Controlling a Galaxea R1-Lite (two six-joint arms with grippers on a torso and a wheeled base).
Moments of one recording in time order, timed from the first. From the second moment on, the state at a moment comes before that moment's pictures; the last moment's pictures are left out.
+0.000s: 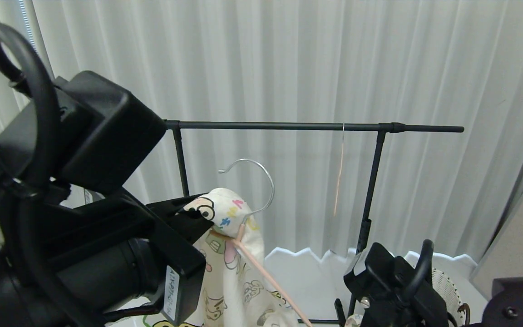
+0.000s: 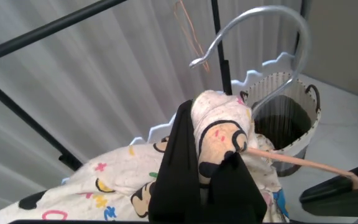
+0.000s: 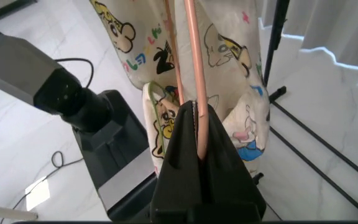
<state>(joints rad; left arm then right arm) -1.10 1.26 -0.90 -0.07 0.51 0.09 1.36 1.53 -0.65 -0.54 -0.18 0.48</state>
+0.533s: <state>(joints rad) -1.09 1.22 -0.81 -0.07 0.56 0.12 1.30 1.51 -0.65 -0.55 -0.28 0.50</state>
